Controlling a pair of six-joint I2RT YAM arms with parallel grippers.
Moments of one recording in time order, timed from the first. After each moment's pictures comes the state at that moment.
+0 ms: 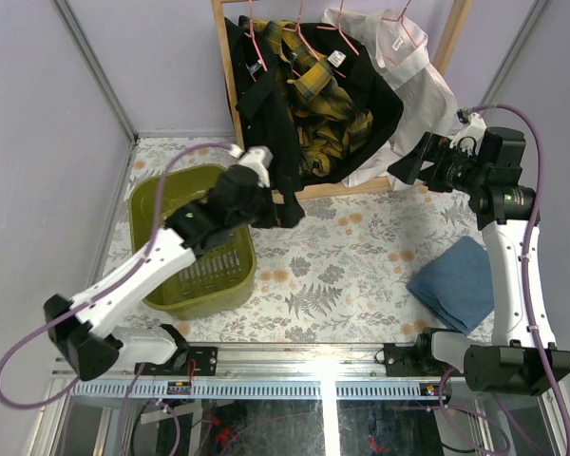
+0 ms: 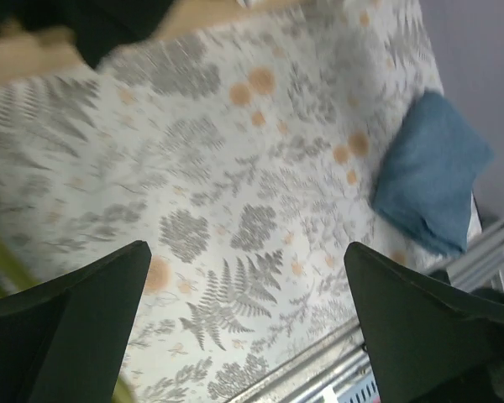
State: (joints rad) left arm -0.69 1.23 1.28 -0.56 -0.06 -0.59; right arm -0.07 1.17 1.39 -0.68 -0.58 0.32
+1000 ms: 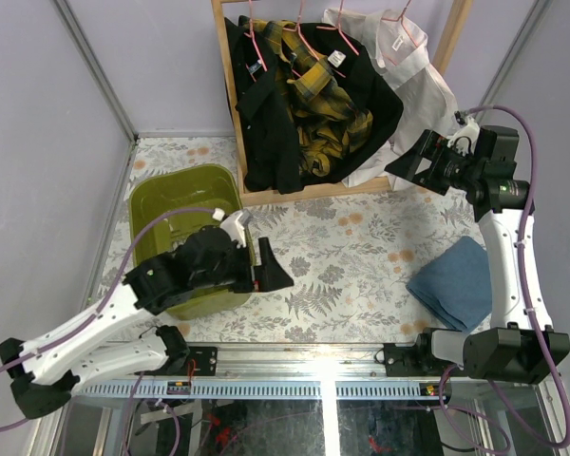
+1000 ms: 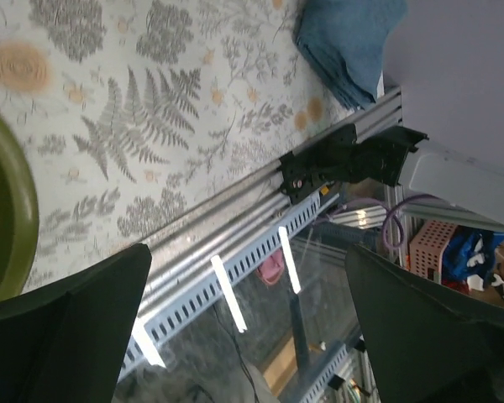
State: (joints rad) left arm -0.93 0.88 0.92 -0.62 0.14 -0.91; right arm -0.09 1.24 1.38 -0.69 -0.64 0.41
